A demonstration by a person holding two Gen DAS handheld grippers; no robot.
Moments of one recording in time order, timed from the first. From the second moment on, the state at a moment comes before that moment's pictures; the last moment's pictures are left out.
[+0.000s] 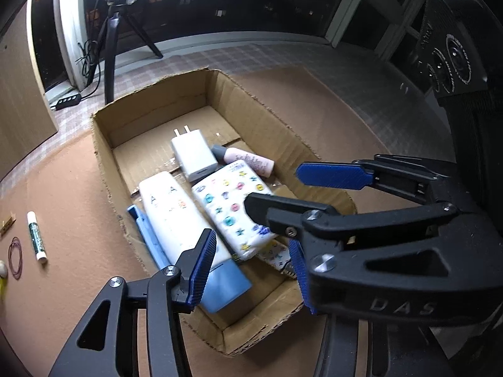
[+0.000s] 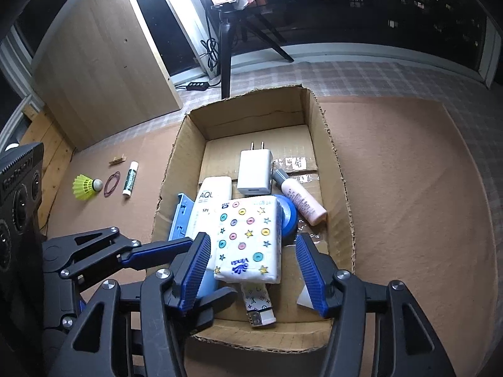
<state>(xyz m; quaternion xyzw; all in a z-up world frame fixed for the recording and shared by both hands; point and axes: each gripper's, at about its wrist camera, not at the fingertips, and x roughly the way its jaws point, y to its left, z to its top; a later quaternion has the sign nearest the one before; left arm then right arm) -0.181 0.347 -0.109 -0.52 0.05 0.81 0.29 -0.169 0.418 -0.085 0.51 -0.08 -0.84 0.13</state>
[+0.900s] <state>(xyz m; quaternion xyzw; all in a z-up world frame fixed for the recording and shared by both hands) -0.159 0.169 -0.079 -0.50 -0.03 0.85 0.18 -0.168 0.332 -0.055 0.49 -0.09 -0.84 0.19</state>
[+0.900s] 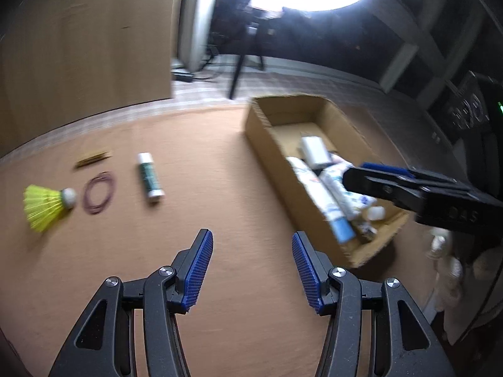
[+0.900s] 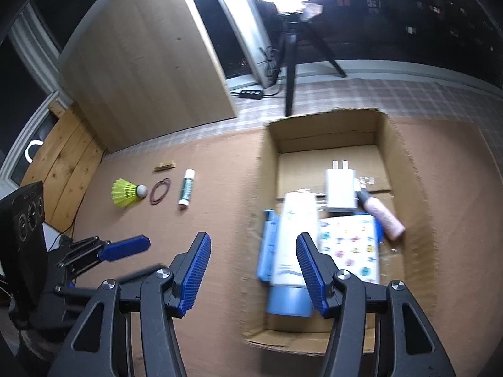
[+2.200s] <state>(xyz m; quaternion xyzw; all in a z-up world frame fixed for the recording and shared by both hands) -0.272 0.072 -0.172 -0.56 0.04 0.83 0.08 -0.285 0.163 -0.152 0.59 -0.03 -0.77 0.23</state>
